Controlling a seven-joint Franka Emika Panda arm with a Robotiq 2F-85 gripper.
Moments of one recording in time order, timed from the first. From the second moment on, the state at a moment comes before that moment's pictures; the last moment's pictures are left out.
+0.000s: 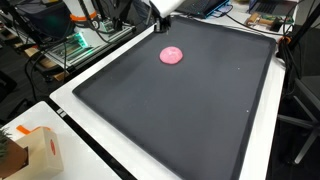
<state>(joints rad) -0.10 0.13 -0.11 -2.10 0.55 1.85 -0.89</state>
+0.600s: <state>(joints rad) -0.19 0.28 -0.10 -2.06 0.65 1.81 -1.11</state>
